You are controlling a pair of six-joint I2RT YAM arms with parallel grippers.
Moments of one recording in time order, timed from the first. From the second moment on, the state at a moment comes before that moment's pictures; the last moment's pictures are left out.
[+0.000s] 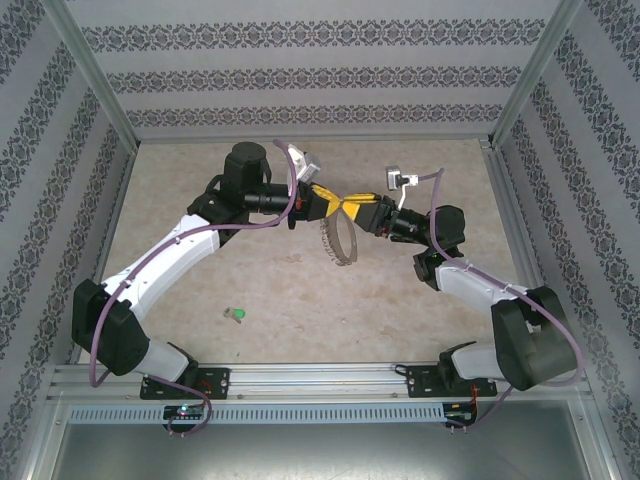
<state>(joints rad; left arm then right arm) -0.52 1.46 1.29 -0.15 0.90 -0.07 0.32 1.35 0.61 1.16 -0.95 1.04</state>
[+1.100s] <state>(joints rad) -0.51 1.47 1.29 -0.08 0.90 -0.15 0.31 1.36 0.62 1.18 -0.93 1.04</state>
